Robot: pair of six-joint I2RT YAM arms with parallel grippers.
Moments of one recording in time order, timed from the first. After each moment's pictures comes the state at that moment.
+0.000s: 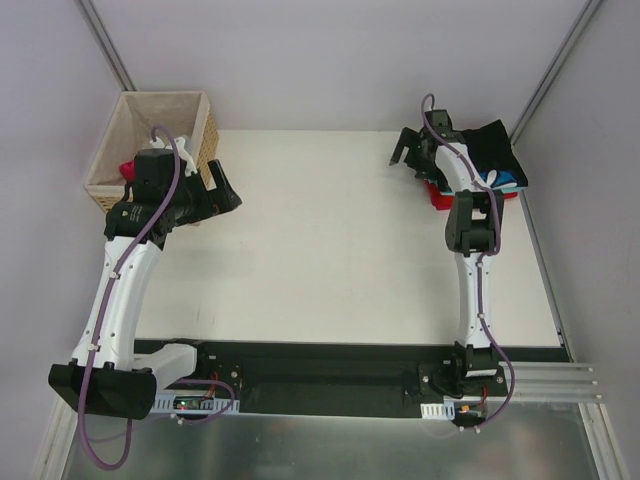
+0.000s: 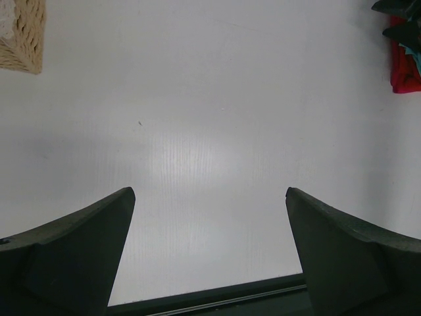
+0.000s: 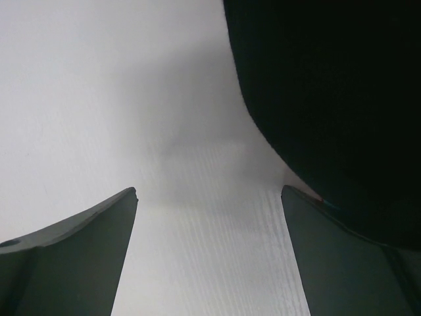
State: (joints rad) left arm -0.08 1.11 1.29 -0.86 0.20 -0.40; right arm 0.10 2.56 2.33 -0.69 -0.11 0.43
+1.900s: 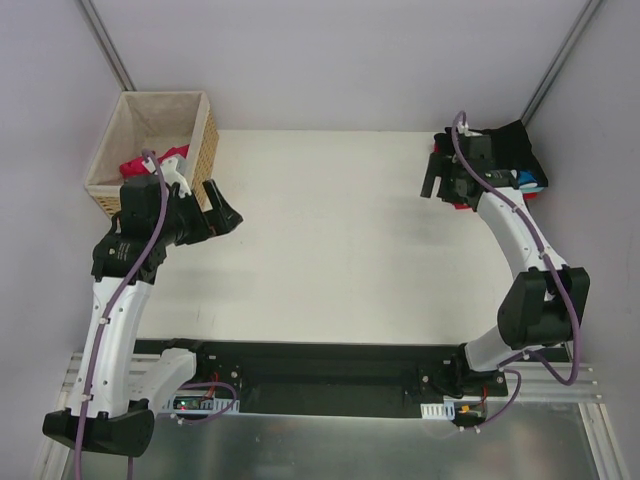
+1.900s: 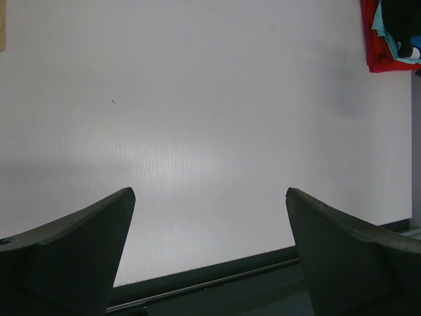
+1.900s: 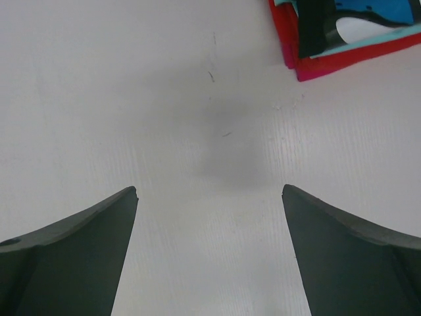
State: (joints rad) left arm -0.08 0.91 1.19 -0.88 0.28 -0.43; right arm 0.13 1.54 1.37 -0.64 0.10 0.25
